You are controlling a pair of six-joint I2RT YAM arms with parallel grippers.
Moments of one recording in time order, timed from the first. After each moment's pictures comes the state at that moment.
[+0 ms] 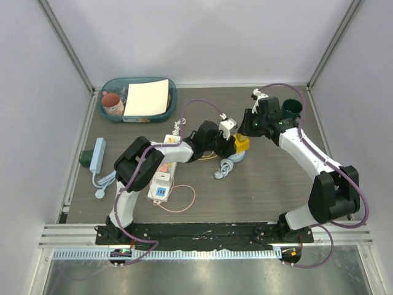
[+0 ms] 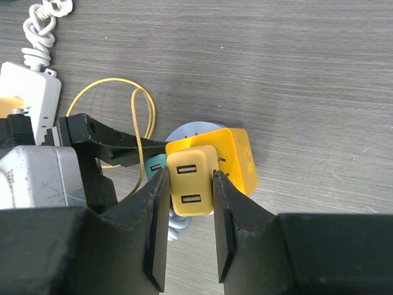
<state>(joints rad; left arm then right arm) -0.79 2.08 1.28 0.32 0.29 -0.09 0.27 1.46 1.13 -0.41 -0.14 0.28</state>
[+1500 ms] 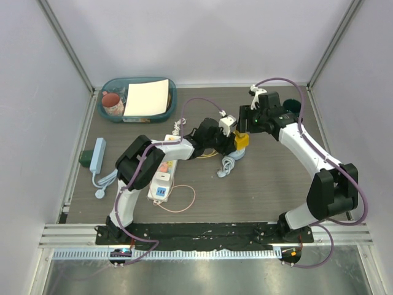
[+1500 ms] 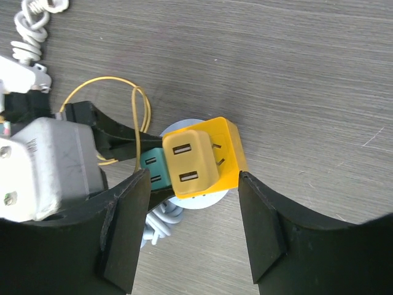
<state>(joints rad) -0.78 2.11 1.33 0.28 0.29 -0.13 0.27 1.48 1.21 -0.46 -0.13 0.18</state>
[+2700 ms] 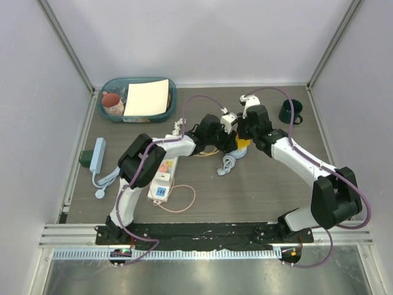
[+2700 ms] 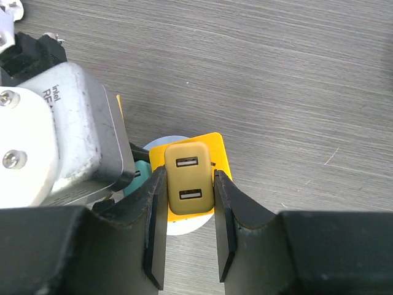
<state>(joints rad) -0.76 2.15 1.41 0.21 0.33 -0.13 0.41 1.43 1.00 -0.17 0.17 0.10</state>
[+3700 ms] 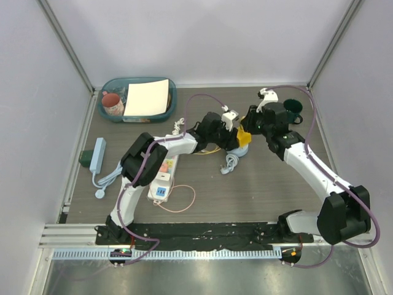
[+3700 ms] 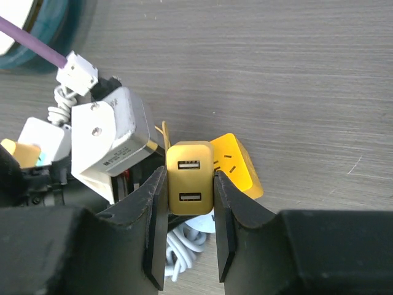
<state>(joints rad) -0.76 2.18 1.48 0.18 0.35 -0.16 0.32 1.28 0.95 -0.13 0.01 0.24</state>
